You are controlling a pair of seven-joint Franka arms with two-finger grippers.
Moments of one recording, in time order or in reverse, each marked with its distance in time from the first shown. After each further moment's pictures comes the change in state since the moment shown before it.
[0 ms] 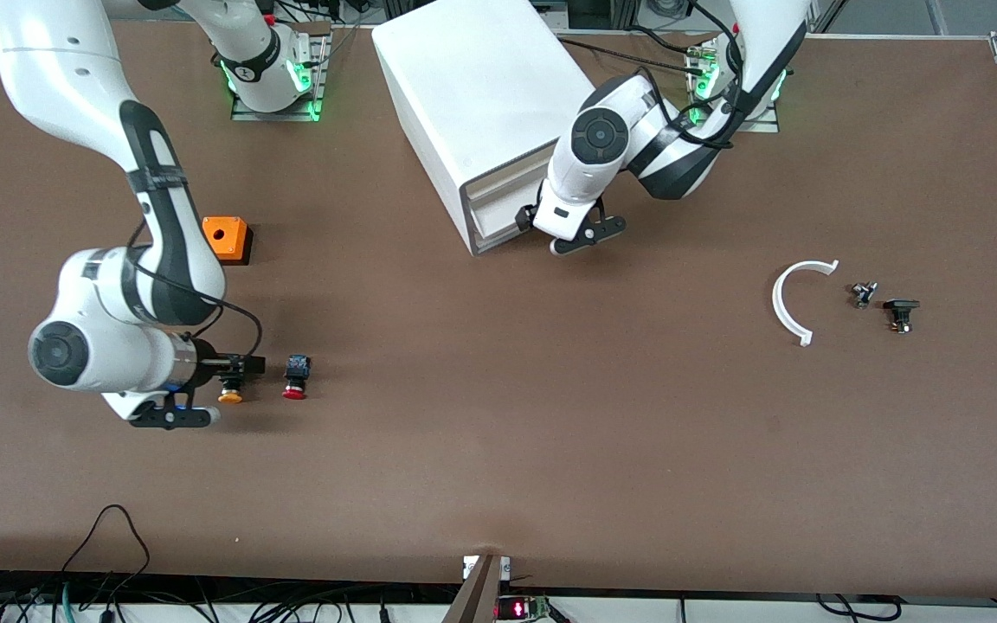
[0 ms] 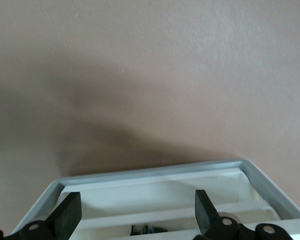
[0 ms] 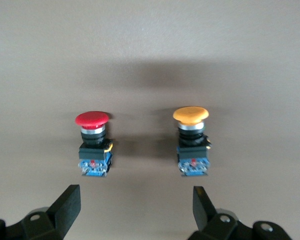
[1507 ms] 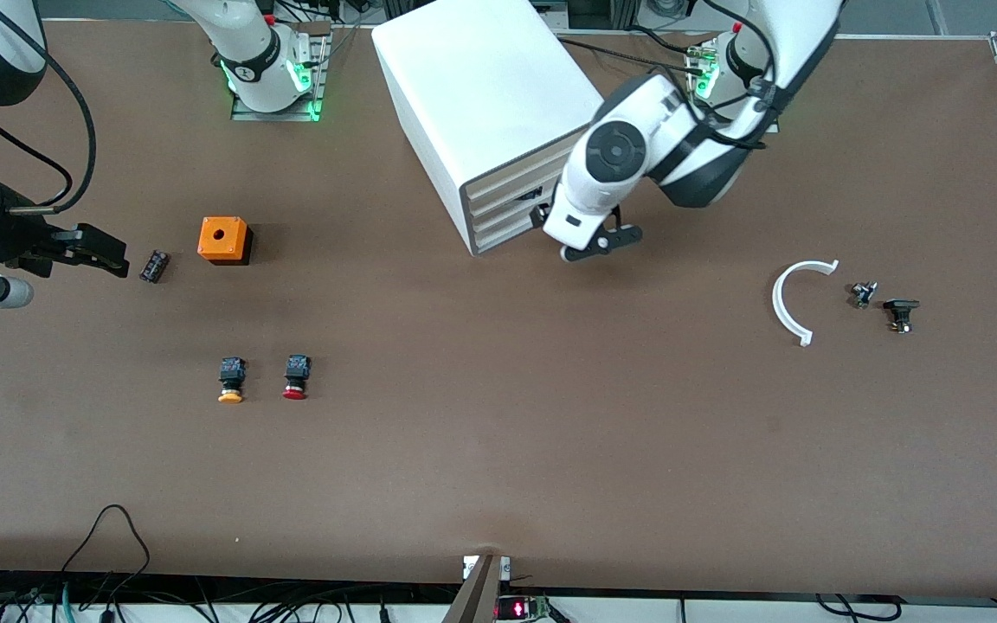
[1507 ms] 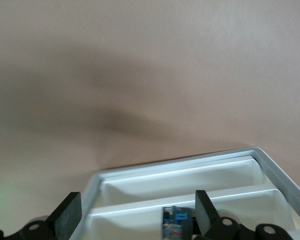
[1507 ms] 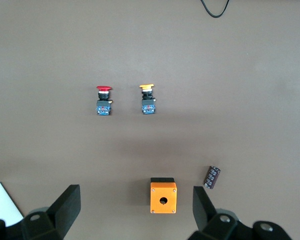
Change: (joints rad) left arm 0.145 0.003 -0.055 0.177 -0.001 -0.316 0.195; right arm -0.001 -0.417 -0.024 0.087 -0.120 -0.379 0.002
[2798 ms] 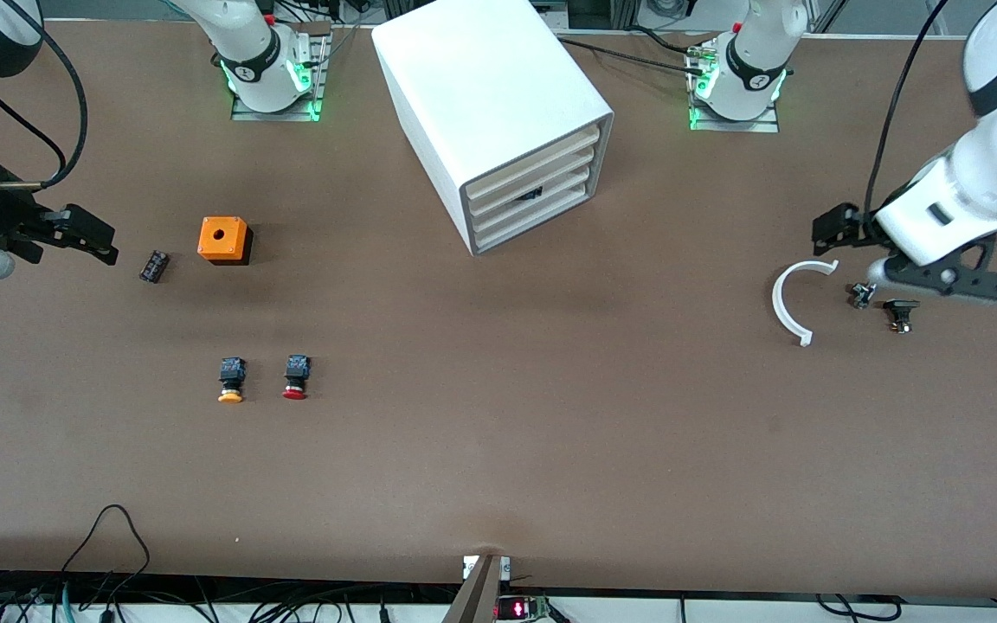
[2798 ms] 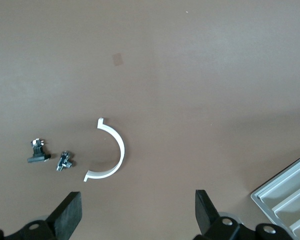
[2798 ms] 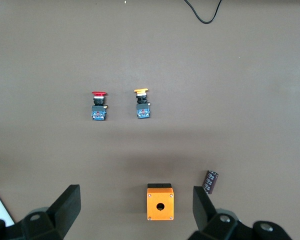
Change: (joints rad) left arm 0.056 -0.267 0.545 0.331 0.003 -0.386 1.037; right arm 0.001 -0.139 -0.022 -0.205 0.000 0.139 -0.005
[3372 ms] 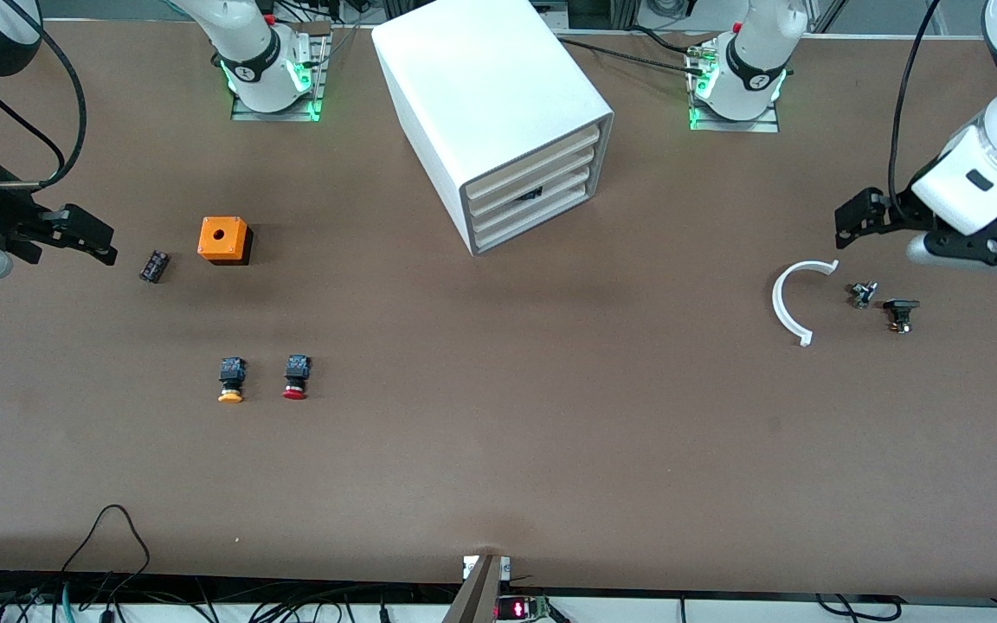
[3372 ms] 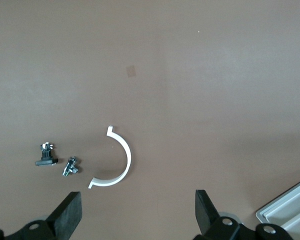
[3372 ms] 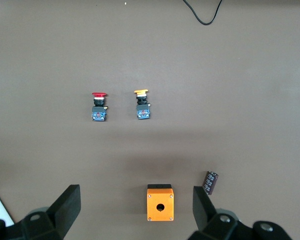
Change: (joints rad) left arm -0.105 -0.116 0.126 -0.140 -0.003 0.113 -0.021; right arm 0.000 0.000 0.000 0.003 0.000 0.001 0.000
